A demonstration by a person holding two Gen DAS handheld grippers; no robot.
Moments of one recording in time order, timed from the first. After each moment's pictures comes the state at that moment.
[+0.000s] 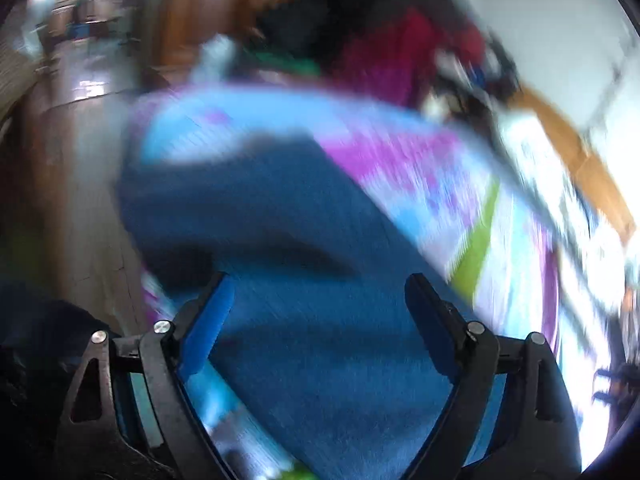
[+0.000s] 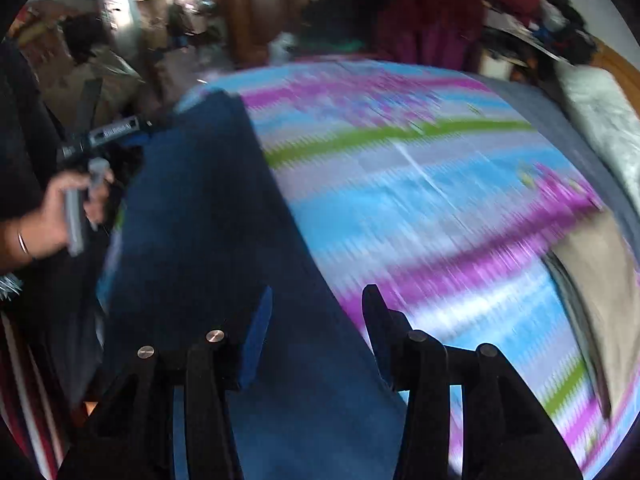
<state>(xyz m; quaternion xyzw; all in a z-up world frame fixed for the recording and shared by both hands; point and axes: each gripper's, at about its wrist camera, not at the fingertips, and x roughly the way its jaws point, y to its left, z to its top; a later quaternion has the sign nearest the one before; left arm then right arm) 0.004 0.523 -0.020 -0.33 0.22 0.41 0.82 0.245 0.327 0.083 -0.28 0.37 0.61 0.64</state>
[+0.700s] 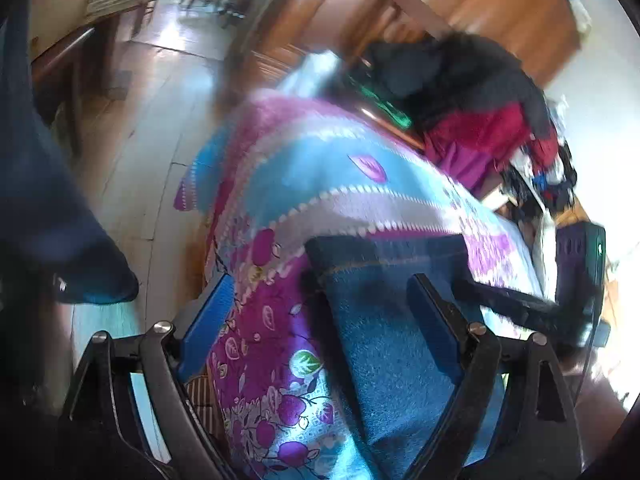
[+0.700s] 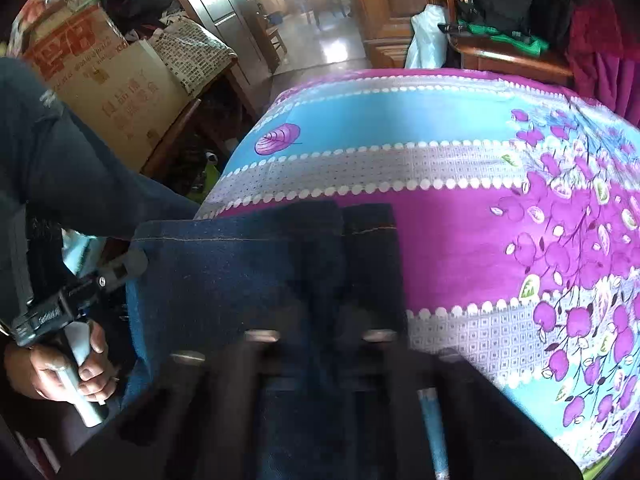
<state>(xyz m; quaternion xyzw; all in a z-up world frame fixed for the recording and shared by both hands) -0.072 0.584 -0.059 -0.44 0.15 0.47 0.75 0.163 0.688 0.015 -0.30 0.38 0.74 0.46</state>
